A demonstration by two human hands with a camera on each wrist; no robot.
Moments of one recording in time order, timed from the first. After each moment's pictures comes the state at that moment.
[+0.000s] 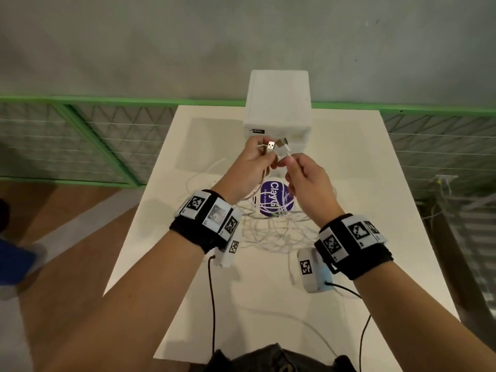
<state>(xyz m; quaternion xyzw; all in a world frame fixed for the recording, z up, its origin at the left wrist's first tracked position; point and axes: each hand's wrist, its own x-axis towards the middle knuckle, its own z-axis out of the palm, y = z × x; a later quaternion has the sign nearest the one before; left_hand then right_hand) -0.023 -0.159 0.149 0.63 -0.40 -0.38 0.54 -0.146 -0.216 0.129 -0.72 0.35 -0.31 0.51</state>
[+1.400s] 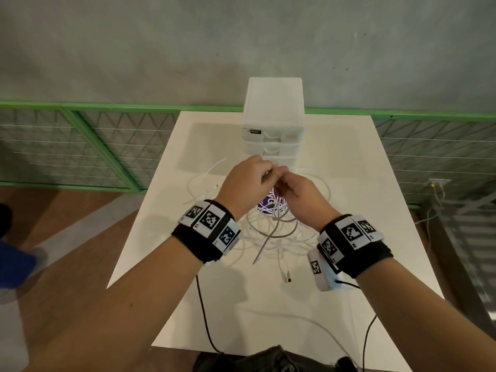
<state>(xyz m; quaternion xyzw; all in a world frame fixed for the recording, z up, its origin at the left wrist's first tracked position) -0.044 -0.131 0.138 0.73 -0.60 -0.06 0.33 -0.169 -0.200 0.120 -0.83 0.28 -0.20 0.44</state>
